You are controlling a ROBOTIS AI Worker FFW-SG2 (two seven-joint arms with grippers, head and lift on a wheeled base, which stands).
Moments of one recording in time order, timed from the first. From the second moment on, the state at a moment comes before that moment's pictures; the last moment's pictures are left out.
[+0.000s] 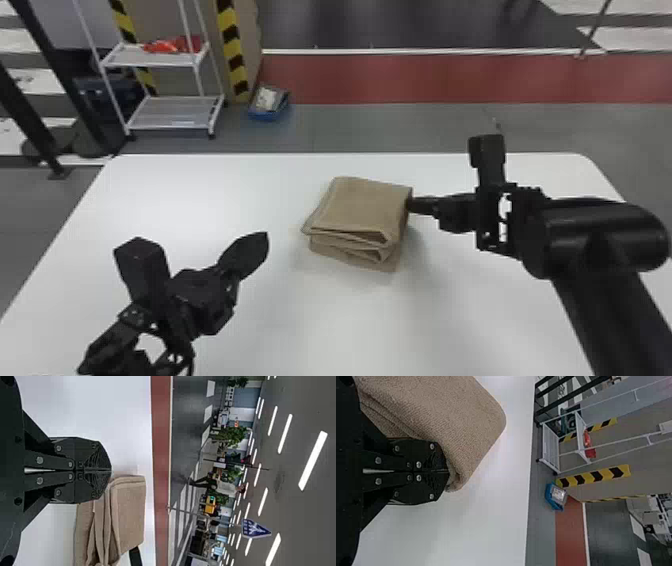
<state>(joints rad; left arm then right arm) 0.39 0.14 0.03 -2.04 0.21 0.33 -0.38 -0.33 -0.14 0.11 -1.46 -0.14 0.85 0.45</state>
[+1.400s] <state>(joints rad) 0.32 0.14 -0.03 -1.94 0.17 0.14 -0.25 0.02 -0.16 -0.09 -1.89 -0.13 0.51 0.52</state>
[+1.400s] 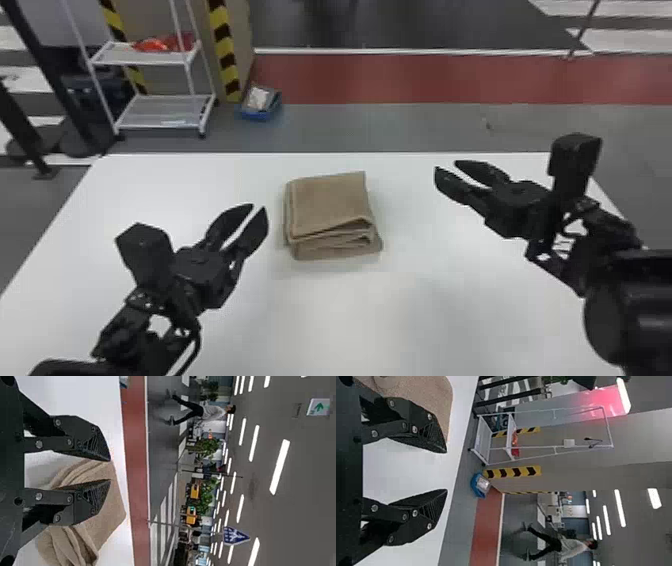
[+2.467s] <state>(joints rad) 0.46 0.15 0.04 -2.03 0.09 -0.08 -0.11 0.43 -0.06 -0.11 -2.05 -0.30 0.14 0.32</state>
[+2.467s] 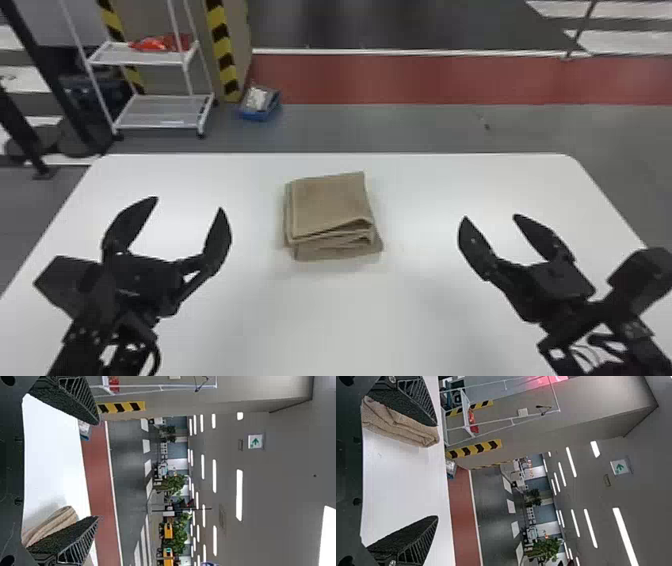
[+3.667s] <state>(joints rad) 0.45 0.15 0.08 -2.05 0.12 -0.03 -0.08 0.50 -0.02 -0.05 -2.16 -0.17 0.15 0.29</state>
